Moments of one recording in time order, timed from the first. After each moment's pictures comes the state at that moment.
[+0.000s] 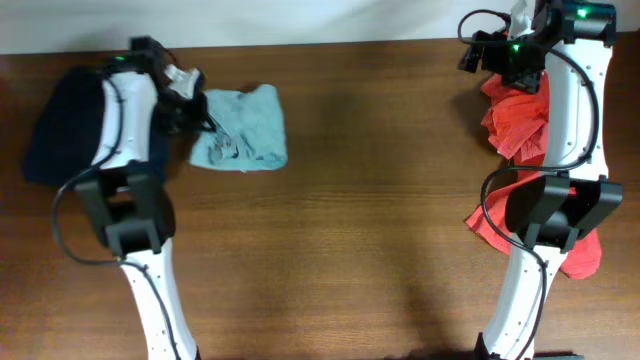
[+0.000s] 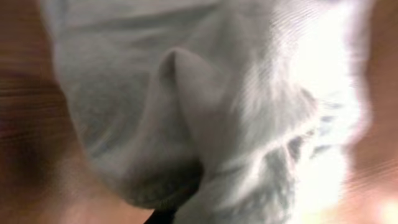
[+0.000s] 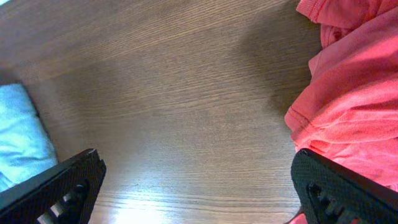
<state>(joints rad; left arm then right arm) 0.12 2.48 2.33 -1.30 0.43 0.08 -0.17 2.37 2.61 -1.42 -0.29 0.15</state>
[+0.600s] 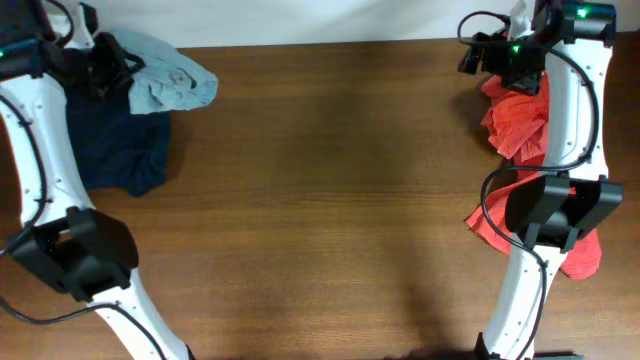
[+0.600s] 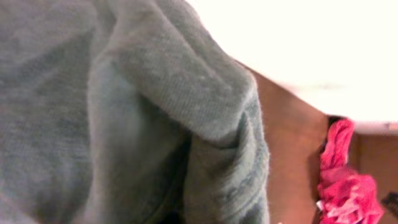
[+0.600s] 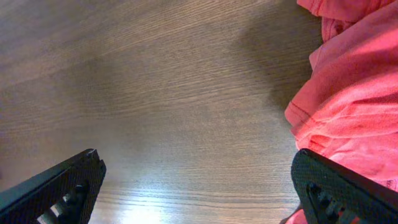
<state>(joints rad) 0.32 2.20 2.37 -1.16 0.59 -0.26 -0.17 2.37 2.61 -1.44 -0.29 0.14</state>
